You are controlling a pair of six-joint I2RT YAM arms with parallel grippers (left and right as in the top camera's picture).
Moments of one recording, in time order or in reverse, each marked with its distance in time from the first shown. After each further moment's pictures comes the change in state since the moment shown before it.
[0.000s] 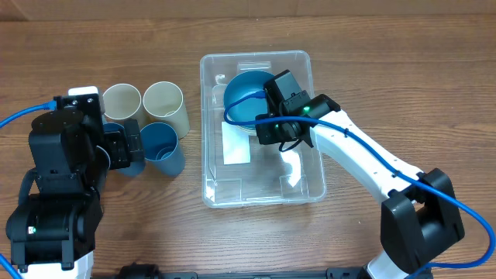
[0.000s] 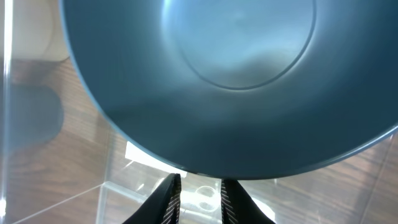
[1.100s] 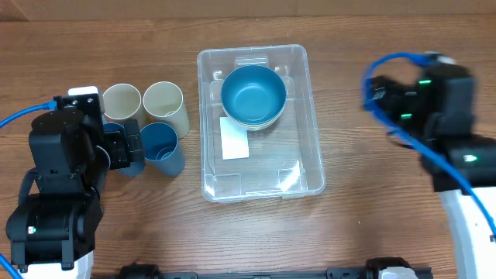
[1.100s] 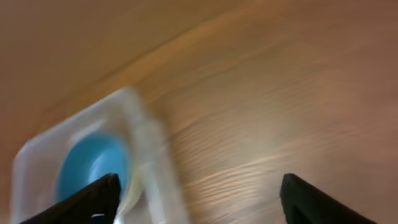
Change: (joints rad) left arm 0.000 0.000 0.000 0.000 0.000 0.000; right arm -0.556 -0.619 -0.004 -0.175 0.193 0.117
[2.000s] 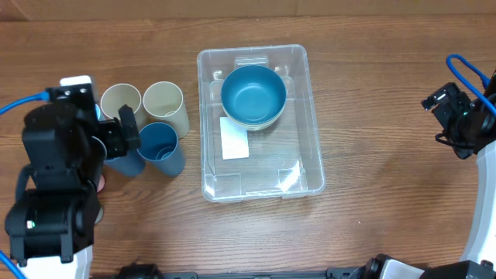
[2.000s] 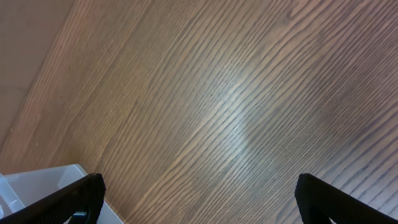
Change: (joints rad) left arm 0.031 0.025 0.011 0.091 0.008 -0.006; right arm -0.406 0.227 0.000 -0.085 -0.120 0.068
